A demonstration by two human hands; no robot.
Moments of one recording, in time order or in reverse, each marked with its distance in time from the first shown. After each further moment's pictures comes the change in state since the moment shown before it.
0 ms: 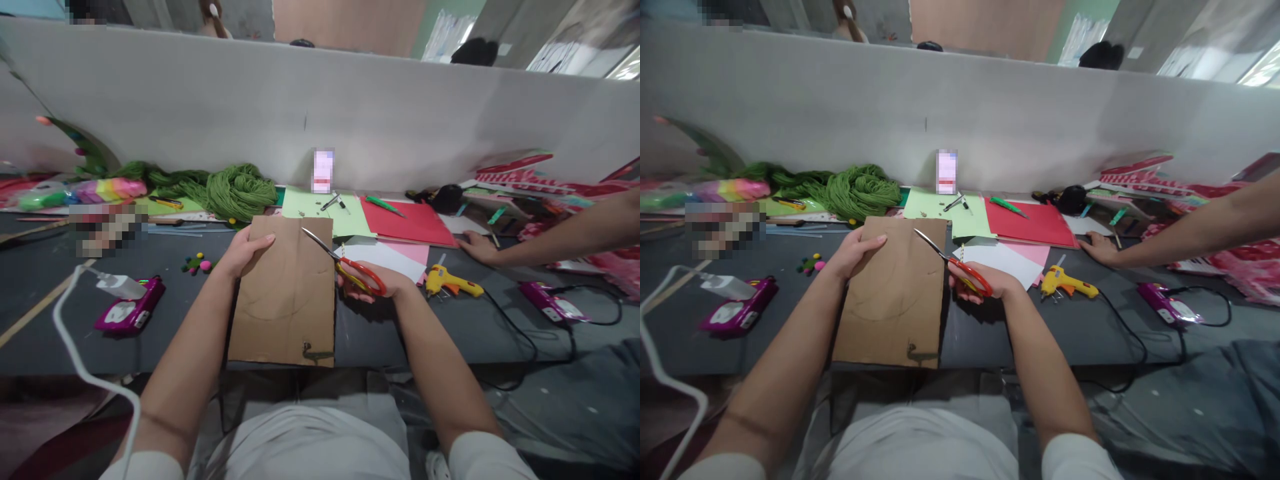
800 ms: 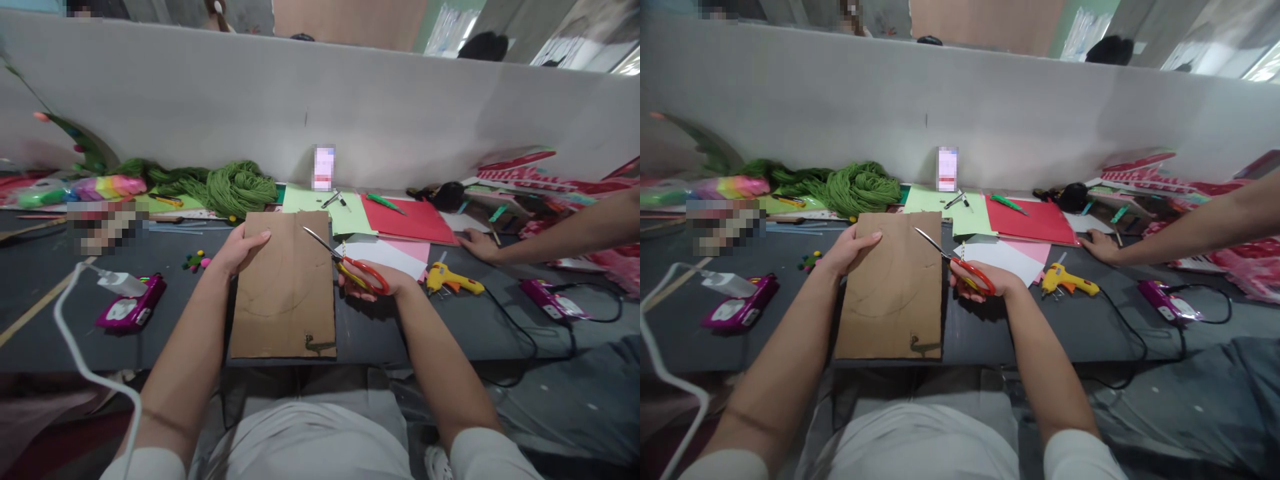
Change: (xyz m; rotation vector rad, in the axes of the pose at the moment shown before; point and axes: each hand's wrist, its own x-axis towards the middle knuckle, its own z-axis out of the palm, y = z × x) left_hand 0.002 0.003 -0.014 0.052 0.064 -0.028; right_hand -0.001 0.003 0.001 0.023 0.015 0.050
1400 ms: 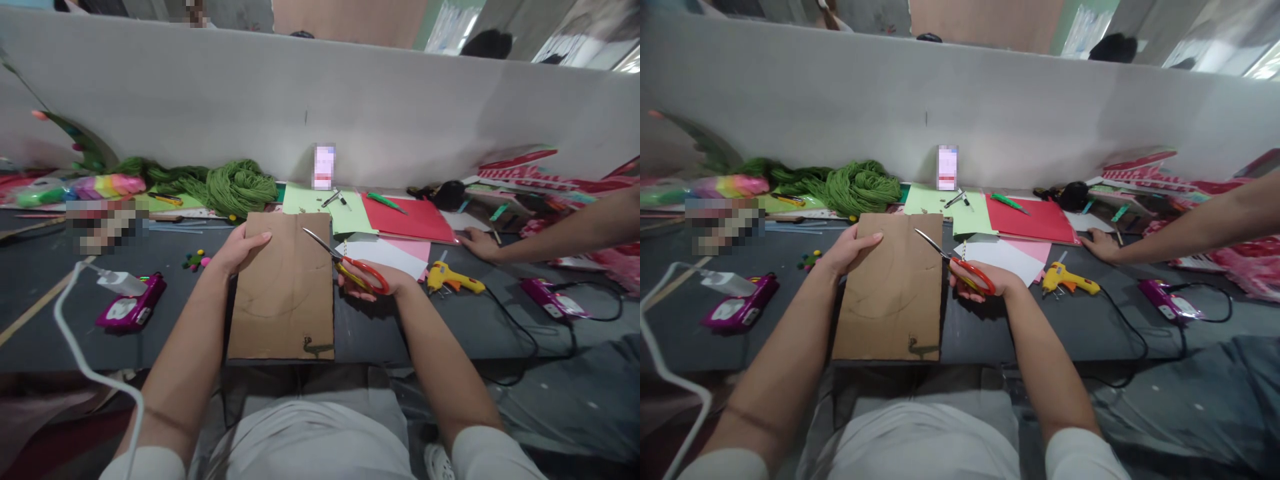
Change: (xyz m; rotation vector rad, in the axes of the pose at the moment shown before) left_hand -0.001 0.000 -0.003 0.051 -0.037 -0.026; right_hand 0.003 0.005 0.001 0.021 -0.032 -0.019
